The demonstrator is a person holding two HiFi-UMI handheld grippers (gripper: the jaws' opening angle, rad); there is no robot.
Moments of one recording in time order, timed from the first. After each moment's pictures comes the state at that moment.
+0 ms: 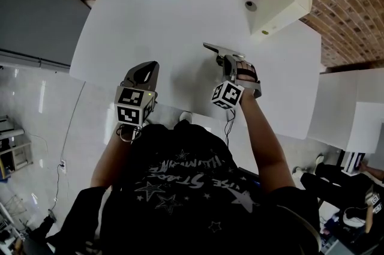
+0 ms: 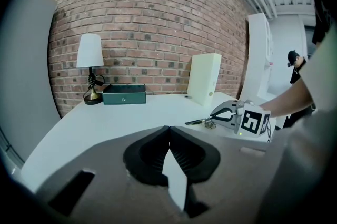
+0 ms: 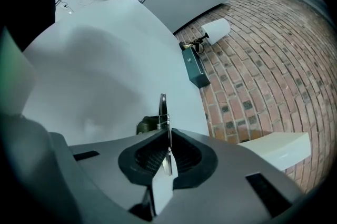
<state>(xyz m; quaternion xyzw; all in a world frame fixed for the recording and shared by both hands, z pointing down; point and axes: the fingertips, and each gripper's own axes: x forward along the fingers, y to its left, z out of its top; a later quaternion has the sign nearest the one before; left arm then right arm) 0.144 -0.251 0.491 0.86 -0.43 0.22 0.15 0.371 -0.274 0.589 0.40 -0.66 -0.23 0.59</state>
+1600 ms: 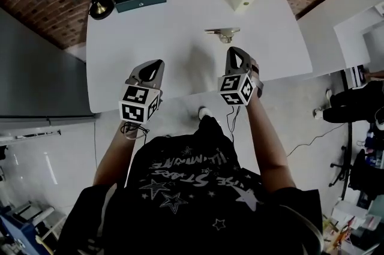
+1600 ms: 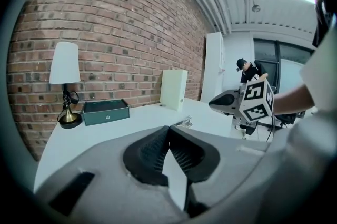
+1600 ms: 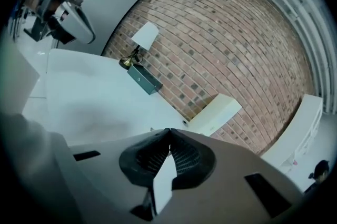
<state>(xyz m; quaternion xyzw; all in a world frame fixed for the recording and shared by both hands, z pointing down) 0.051 -0.245 0.444 0.96 -0.22 0.17 0.09 0.263 -0.186 0.453 0.71 -0.56 -0.05 0.42</state>
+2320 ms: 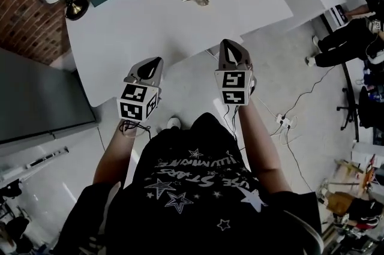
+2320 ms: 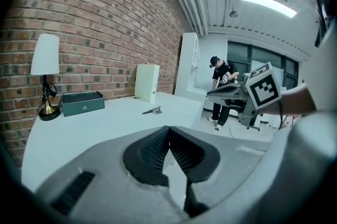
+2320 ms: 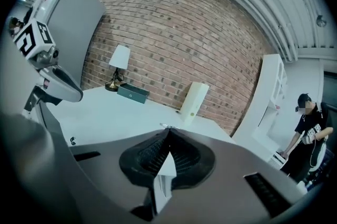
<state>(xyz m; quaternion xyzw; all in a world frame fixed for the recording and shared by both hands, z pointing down) 0.008 -0.146 0.457 0.98 -0.08 0.18 0.08 0.171 -0.051 0.420 0.83 -0.49 0.06 0.26</state>
